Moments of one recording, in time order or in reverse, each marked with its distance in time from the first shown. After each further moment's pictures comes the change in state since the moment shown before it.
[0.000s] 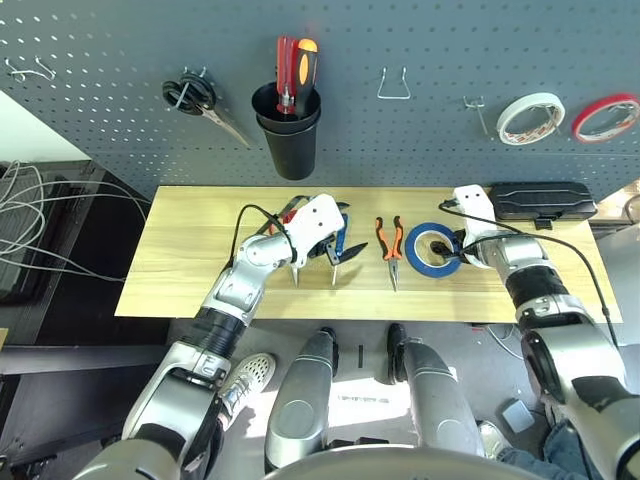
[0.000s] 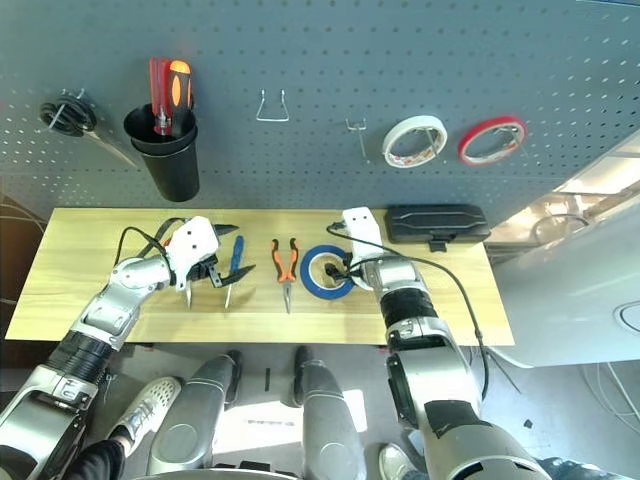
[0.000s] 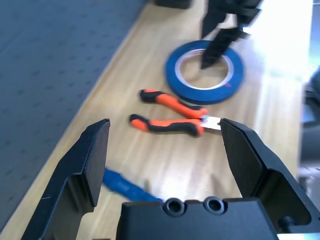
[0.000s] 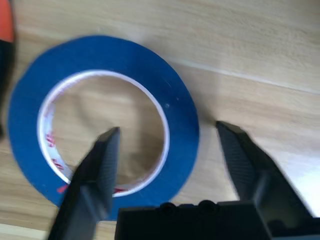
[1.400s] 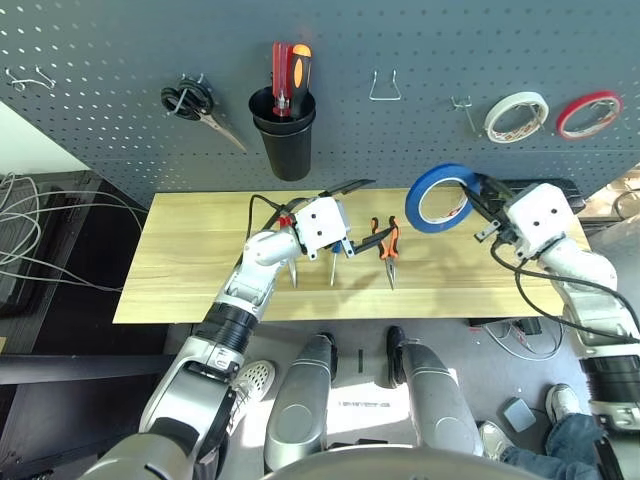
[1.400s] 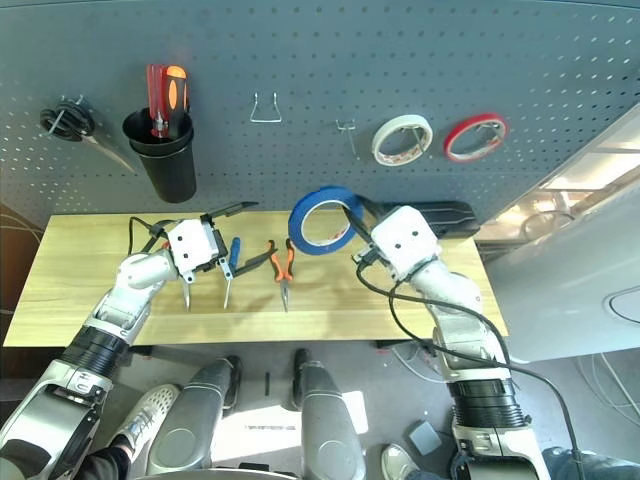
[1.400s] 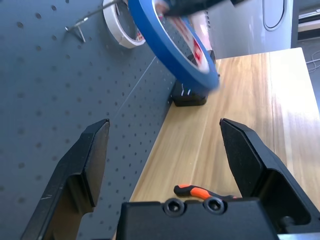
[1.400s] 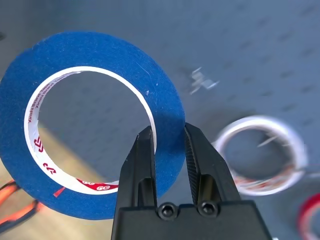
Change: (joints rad) left arm -0.045 -0.070 0.063 0.059 -0.045 -0.389 0.061; right arm 0.513 -0.211 -0.144 -0.859 0.012 -1.024 0.074
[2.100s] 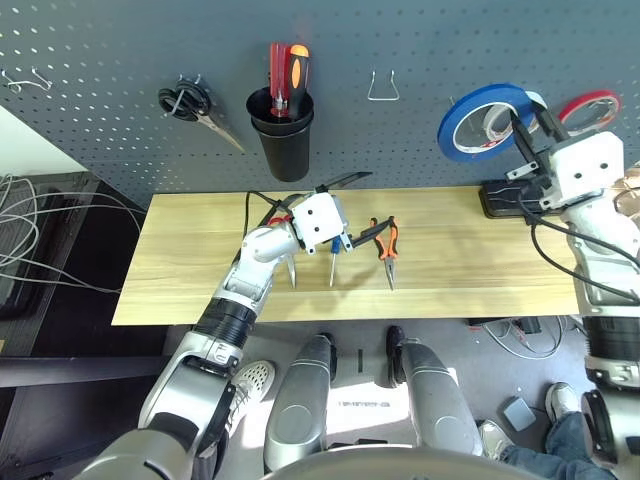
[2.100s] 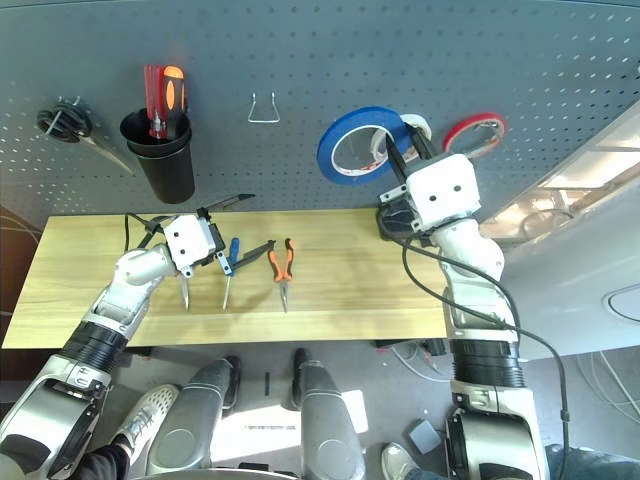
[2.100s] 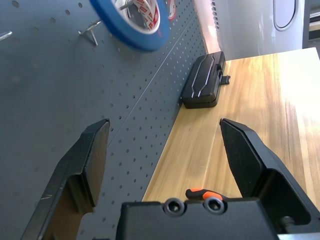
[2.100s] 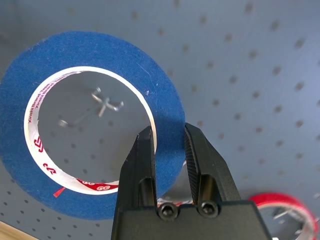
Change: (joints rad) left arm -0.017 0.005 0.004 0.022 0.003 -0.019 0.036; right arm -0.266 0.050 -0.015 0.227 -0.087 0.050 -0.169
